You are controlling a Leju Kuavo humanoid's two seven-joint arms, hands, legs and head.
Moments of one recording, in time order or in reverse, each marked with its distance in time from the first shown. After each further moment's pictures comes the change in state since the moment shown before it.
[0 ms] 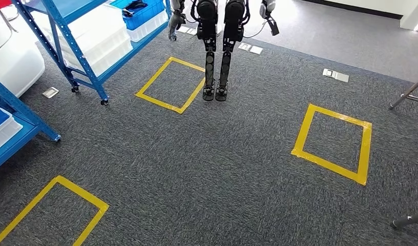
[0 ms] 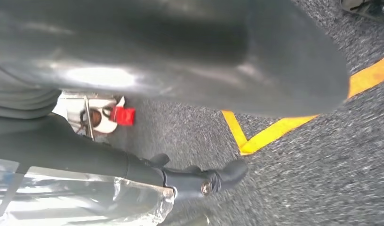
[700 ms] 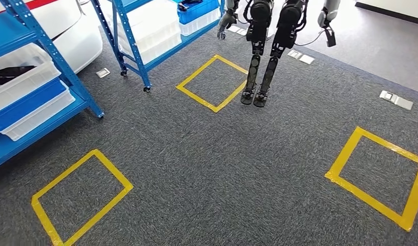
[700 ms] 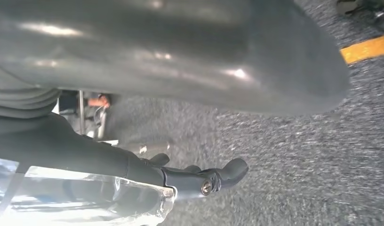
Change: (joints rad) left arm 0.005 -0.032 0.087 0.000 0.050 0.011 -0.088; right arm -0.031 0.010 0.061 -0.007 0.070 0.046 0.015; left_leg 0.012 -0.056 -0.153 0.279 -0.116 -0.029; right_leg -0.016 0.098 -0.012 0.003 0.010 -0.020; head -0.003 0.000
